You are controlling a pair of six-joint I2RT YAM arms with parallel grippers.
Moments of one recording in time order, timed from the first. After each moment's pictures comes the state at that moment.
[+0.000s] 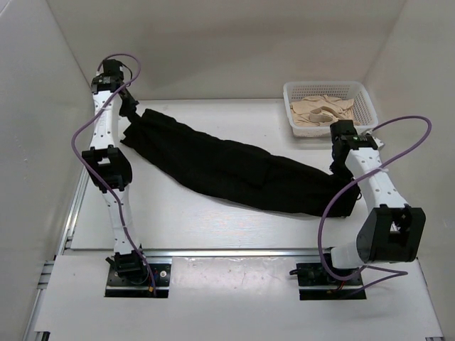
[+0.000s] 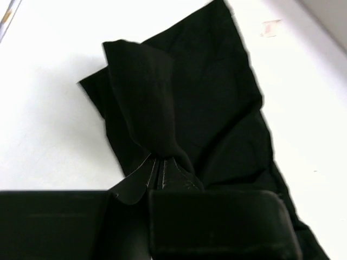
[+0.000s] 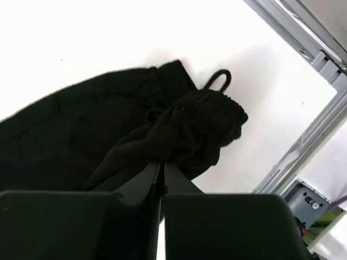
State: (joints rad) left arm 0.12 2.34 2.51 -1.13 -0.15 -0.49; right arm 0.05 1.41 1.20 -1.06 0.54 0.83
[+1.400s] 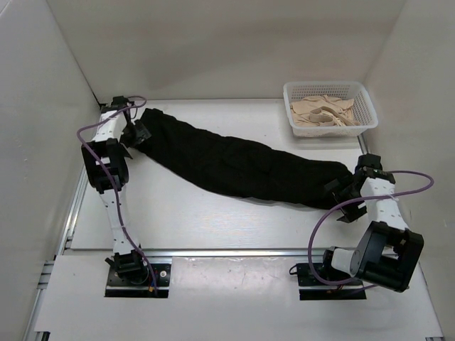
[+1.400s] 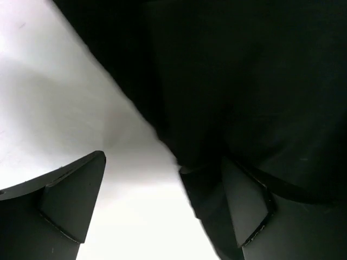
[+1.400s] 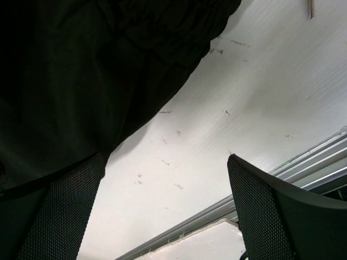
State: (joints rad) left arm 0.17 2.35 2.00 -0.95 -0.04 -0.46; right arm -0.26 1.24 0.82 -0.92 -0.04 0.74
